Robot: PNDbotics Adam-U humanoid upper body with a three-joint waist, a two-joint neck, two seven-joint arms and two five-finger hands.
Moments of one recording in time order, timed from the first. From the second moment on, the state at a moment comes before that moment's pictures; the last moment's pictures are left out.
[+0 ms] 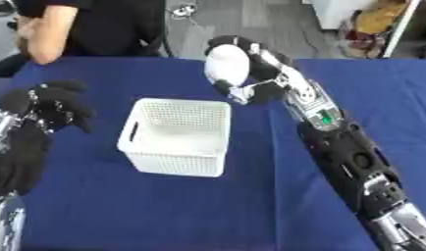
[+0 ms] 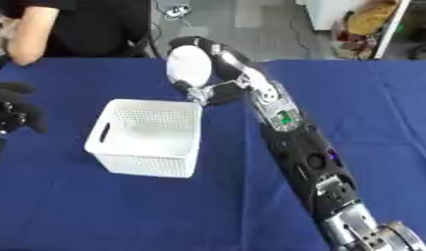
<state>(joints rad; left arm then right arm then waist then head) -0.11 0.23 0.06 -1.98 0.20 -0.12 -0.28 -0.94 -0.13 0.13 -0.99 -0.04 -0.46 0.65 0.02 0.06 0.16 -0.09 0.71</state>
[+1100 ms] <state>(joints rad) -0.11 0.23 0.06 -1.98 0.20 -0.12 -0.28 -0.93 -0.09 0.15 -0.98 0.05 -0.48 0.64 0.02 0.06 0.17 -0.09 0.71</state>
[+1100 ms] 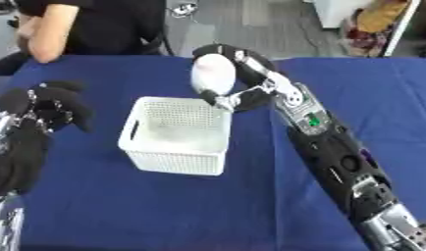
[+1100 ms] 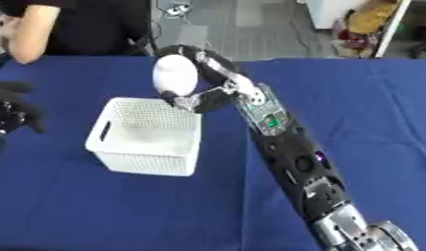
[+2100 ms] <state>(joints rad) -0.11 0.22 0.06 -1.98 0.20 -0.13 -0.29 -0.90 -0.03 0.17 -0.91 0.14 -0.50 0.62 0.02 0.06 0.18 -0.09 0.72</state>
